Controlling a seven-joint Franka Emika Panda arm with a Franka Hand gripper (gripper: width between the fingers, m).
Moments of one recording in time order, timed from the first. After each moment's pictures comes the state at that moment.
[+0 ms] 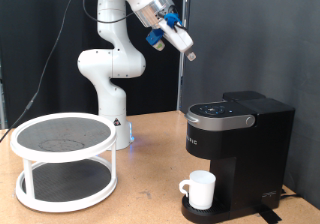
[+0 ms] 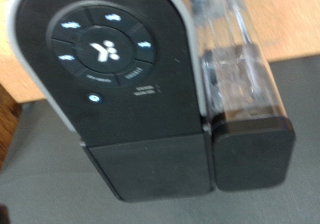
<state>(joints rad) -0.27 -0.33 0.14 -2.16 0.69 1.78 2.25</state>
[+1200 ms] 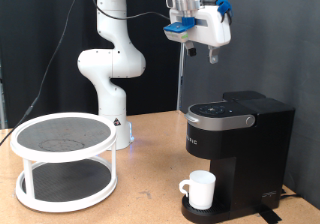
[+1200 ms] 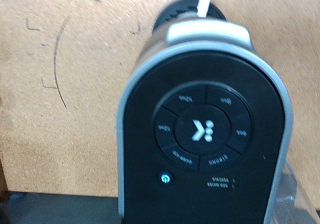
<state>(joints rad) -0.26 -0.11 0.30 -1.87 0.22 1.80 2.31</state>
